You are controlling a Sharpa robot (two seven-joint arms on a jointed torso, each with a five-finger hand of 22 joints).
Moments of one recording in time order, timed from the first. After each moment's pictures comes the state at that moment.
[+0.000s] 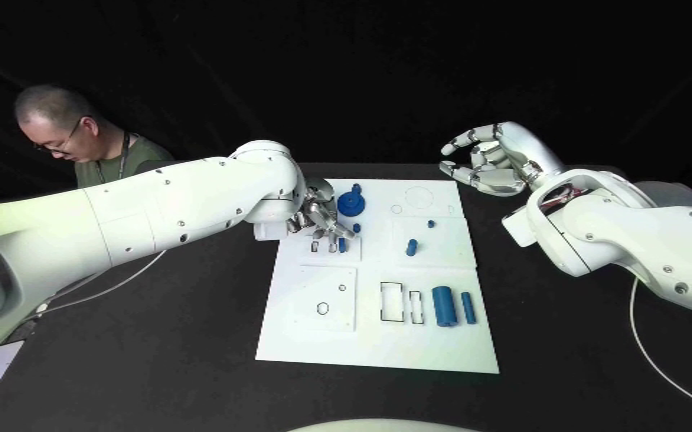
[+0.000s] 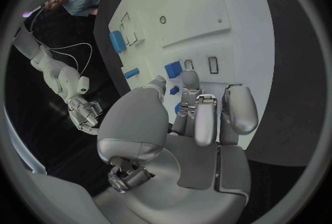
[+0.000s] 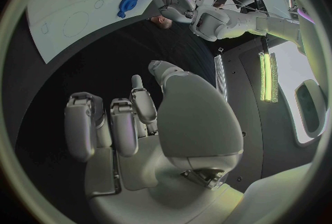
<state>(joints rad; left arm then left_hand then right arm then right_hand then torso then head) 1.31 -0.62 -0.07 1.31 -1.01 0.31 -0.52 1.16 -0.02 0.13 0.29 0.05 0.86 0.09 0.56 0.56 1.21 0.01 0.85 0.80 1.46 -0.05 1.49 1.31 0.09 1.39 0.04 1.36 1.13 1.32 -0.89 -0.14 1.60 -0.89 -0.60 0.09 1.36 -0.20 0.35 0.27 0.37 0.84 0.16 0.34 0.37 1.31 0.08 1.31 1.29 1.47 0.01 1.54 1.31 0.03 1.47 0.12 1.41 1.31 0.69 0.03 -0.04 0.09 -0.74</state>
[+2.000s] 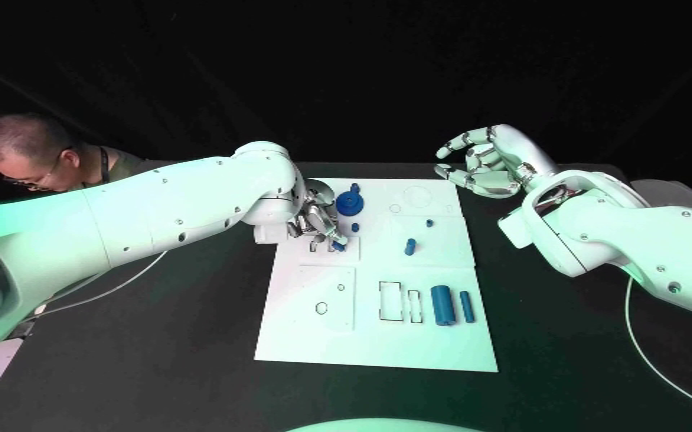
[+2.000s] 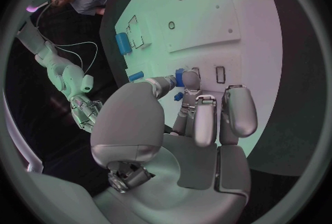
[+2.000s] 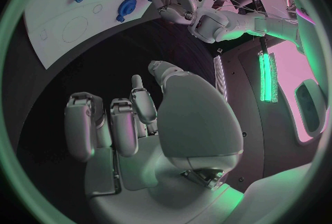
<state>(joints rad) 1.31 -0.62 -0.07 1.32 -0.95 0.33 -0.52 1.22 -0.14 0.67 0.22 0.09 0.85 0.08 0.63 0.59 1.22 0.00 0.87 0.80 1.46 -0.06 1.51 1.31 0.09 1.39 0.04 1.38 1.16 1.32 -0.89 -0.14 1.59 -0.89 -0.59 0.09 1.36 -0.20 0.36 0.26 0.38 0.84 0.16 0.34 0.37 1.31 0.08 1.31 1.29 1.47 0.01 1.54 1.31 0.03 1.47 0.12 1.41 1.31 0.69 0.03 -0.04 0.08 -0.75</state>
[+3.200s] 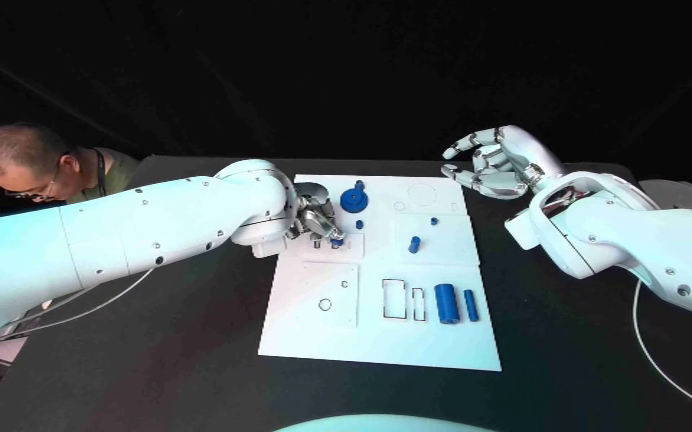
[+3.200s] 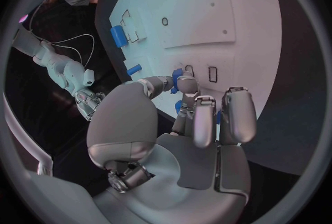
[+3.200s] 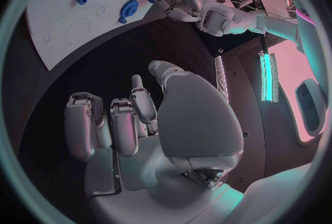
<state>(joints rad) 1.27 -0.72 -0.07 1.46 -1.03 0.10 -0.51 1.12 -0.19 0.71 0.18 0.37 0.87 0.07 0.68 0.76 1.29 -0.02 0.95 0.88 1.47 -0.07 1.52 1.31 0.08 1.42 0.03 1.41 1.22 1.31 -0.89 -0.14 1.59 -0.88 -0.58 0.09 1.35 -0.20 0.36 0.27 0.38 0.84 0.16 0.34 0.37 1.31 0.08 1.31 1.29 1.47 0.01 1.54 1.31 0.03 1.47 0.12 1.41 1.31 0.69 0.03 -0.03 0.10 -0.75</state>
